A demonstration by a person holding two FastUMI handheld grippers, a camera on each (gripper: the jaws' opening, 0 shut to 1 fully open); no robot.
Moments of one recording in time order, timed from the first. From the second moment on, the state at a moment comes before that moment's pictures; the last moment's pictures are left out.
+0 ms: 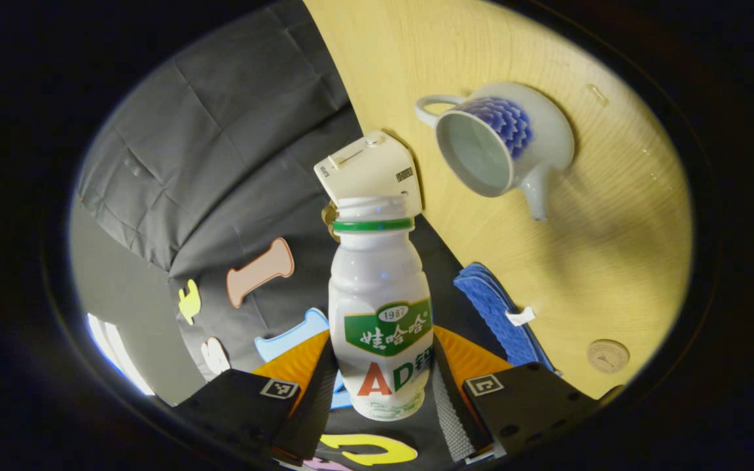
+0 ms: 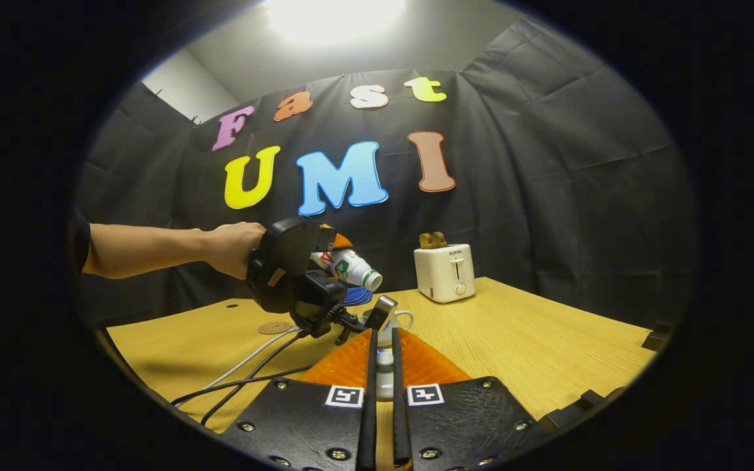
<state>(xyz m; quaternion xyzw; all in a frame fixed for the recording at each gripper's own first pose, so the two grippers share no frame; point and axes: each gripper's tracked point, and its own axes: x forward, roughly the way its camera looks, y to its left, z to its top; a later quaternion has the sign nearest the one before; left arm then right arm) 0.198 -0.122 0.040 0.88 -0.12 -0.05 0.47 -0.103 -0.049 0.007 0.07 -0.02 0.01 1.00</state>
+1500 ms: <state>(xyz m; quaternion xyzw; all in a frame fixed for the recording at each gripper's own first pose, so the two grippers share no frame) 0.173 -0.095 0.034 0.42 -0.06 -0.16 0.89 -0.059 -0.064 0.057 0.07 -0.03 0.01 1.00</state>
